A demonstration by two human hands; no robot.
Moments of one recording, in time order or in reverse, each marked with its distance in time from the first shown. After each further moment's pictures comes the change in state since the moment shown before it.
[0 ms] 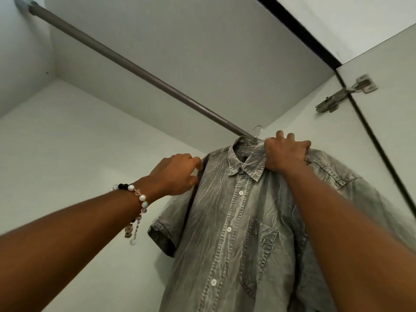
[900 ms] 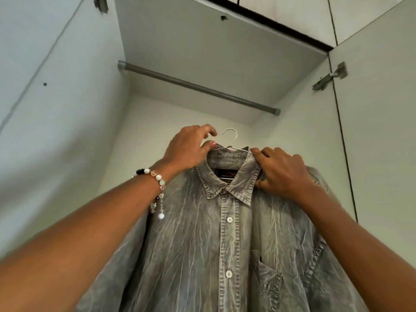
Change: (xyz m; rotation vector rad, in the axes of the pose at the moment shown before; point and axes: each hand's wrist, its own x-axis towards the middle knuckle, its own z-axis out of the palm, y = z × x) left_hand -0.196 0.028 -0.259 -0.173 0.116 0.003; right_hand -0.282 -0.002 -0.213 0.362 -0.046 -0.407
